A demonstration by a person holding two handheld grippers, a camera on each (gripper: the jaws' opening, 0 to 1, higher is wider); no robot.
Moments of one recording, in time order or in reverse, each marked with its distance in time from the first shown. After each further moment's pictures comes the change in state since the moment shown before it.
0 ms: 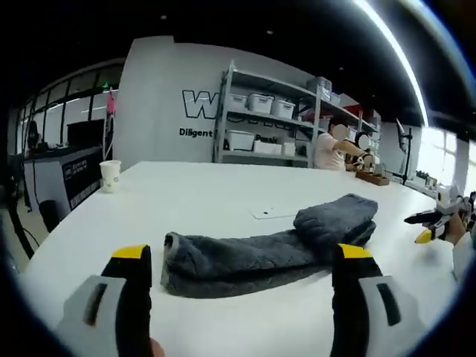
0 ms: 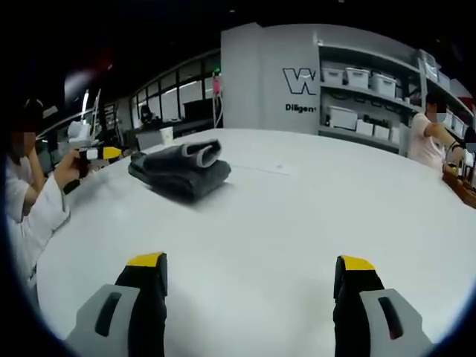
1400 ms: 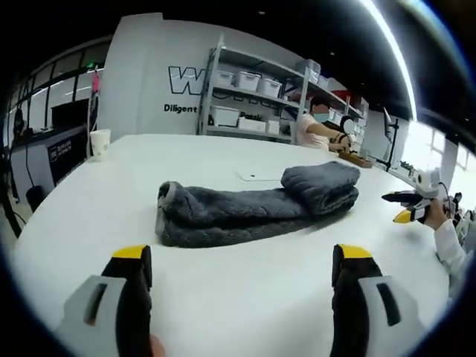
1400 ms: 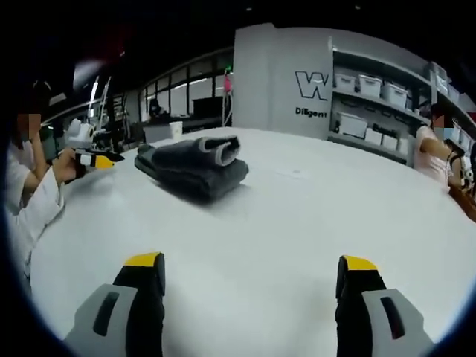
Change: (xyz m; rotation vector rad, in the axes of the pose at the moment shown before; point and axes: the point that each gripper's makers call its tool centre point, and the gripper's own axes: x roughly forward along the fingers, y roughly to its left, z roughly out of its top) left arm -0.020 0.007 -0.045 -0.052 0.115 -0.108; right arm 0.014 0.033 0.010 -0.012 -0.057 0.064
